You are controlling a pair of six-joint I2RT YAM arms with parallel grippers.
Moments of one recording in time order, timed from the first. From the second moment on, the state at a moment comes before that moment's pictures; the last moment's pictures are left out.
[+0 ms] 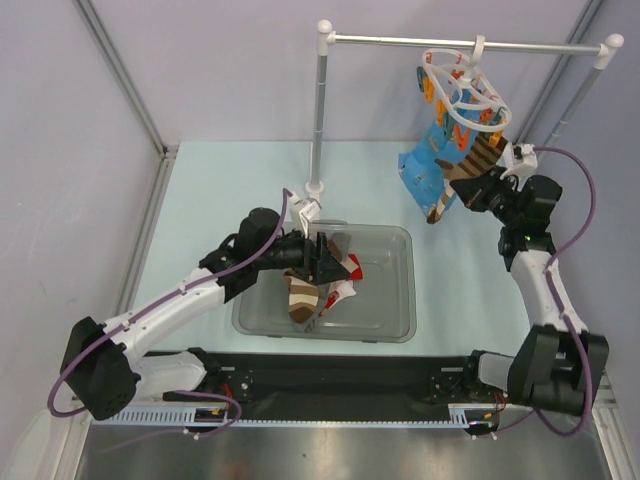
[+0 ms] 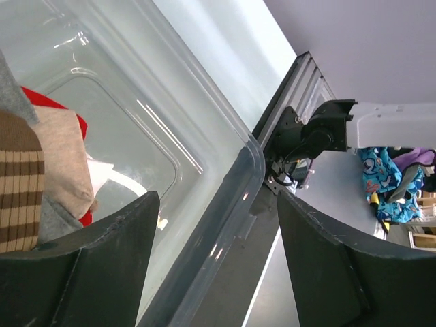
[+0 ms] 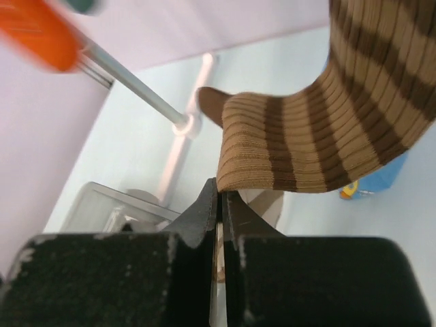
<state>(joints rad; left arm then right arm) -0.70 1.17 0.84 -0.09 0.56 -0.53 -0.19 1.27 0.86 0.25 -0.64 0.46</state>
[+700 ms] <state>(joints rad) -0.80 1.36 1.09 0.06 0.45 -0.49 -0.06 0.86 0.82 0.04 -0.63 0.73</state>
